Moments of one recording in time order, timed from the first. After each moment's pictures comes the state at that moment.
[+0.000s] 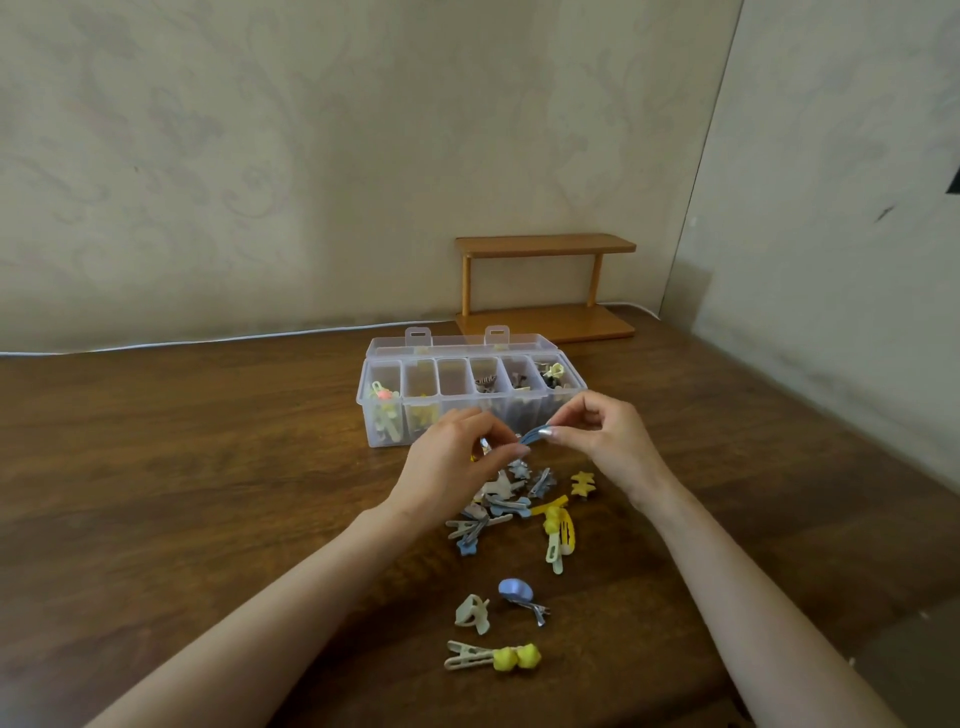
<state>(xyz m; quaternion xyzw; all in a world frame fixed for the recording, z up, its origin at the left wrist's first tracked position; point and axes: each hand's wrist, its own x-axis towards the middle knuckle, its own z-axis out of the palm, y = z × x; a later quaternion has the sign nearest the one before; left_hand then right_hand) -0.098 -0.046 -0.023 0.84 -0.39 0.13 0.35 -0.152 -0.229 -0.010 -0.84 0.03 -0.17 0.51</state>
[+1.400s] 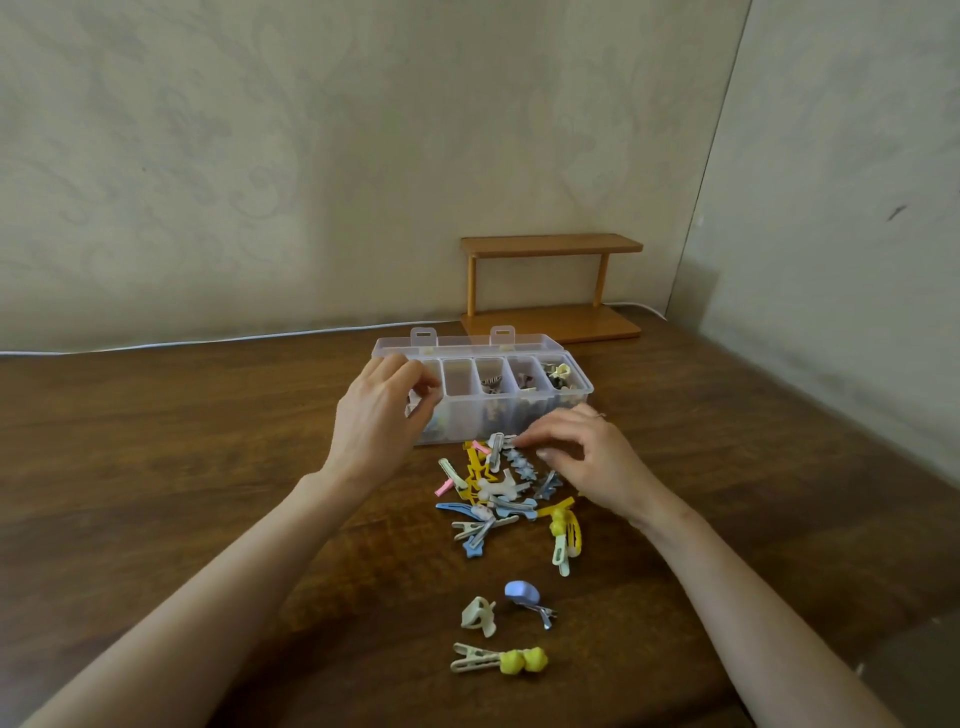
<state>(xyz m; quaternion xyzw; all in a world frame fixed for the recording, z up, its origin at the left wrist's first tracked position) -0.058 0.000 -0.007 0.86 -0.31 0.33 0.26 -0.150 -0.222 -0.022 -0.93 -0.10 -0.16 0.33</state>
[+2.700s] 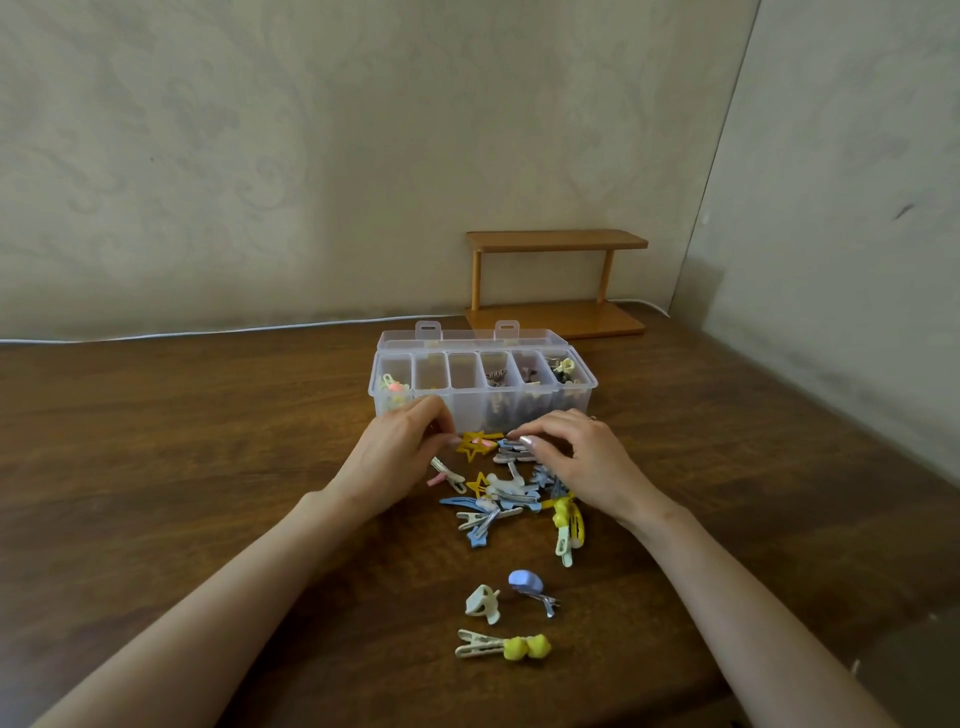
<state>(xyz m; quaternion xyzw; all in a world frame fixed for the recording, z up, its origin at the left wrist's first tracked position) -0.074 0.004 -0.024 0.86 -0.38 0.15 0.30 -0.146 -0.213 -0.030 -0.93 -0.09 -0.18 0.29</state>
